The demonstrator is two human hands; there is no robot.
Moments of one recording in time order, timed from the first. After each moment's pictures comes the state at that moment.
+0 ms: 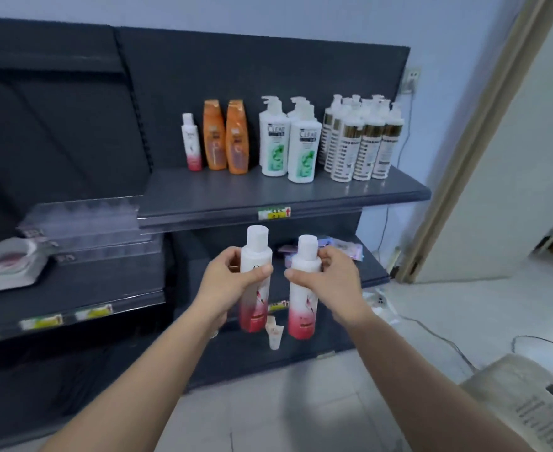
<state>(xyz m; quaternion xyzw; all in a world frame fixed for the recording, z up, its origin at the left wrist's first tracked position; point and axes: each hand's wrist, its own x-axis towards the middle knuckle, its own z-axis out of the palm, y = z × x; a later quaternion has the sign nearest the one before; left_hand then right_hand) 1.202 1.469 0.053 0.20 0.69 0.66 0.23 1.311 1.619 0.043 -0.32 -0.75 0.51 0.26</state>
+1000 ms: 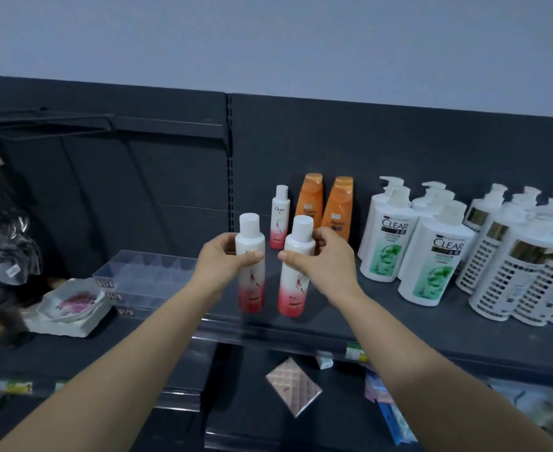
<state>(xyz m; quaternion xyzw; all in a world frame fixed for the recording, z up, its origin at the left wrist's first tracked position) 0.896 1.511 0.116 0.12 0.71 0.69 0.02 0.971 1.683 0.135 -0.09 -0.83 0.50 0.25</state>
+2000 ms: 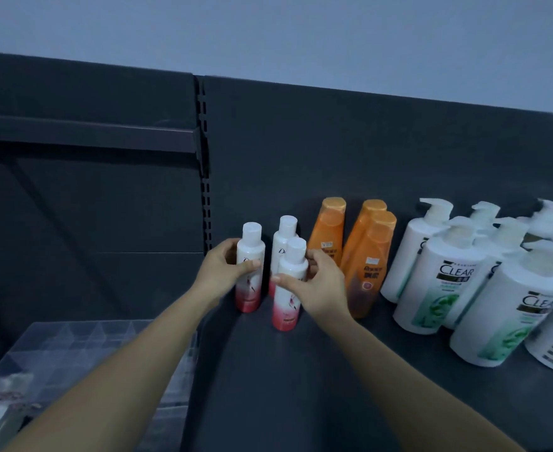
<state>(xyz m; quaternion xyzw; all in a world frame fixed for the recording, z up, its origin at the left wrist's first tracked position) 0.649 1.559 0.082 0.22 0.72 0.65 0.10 0.763 1.707 0.076 -0.18 -0.82 0.46 0.29</state>
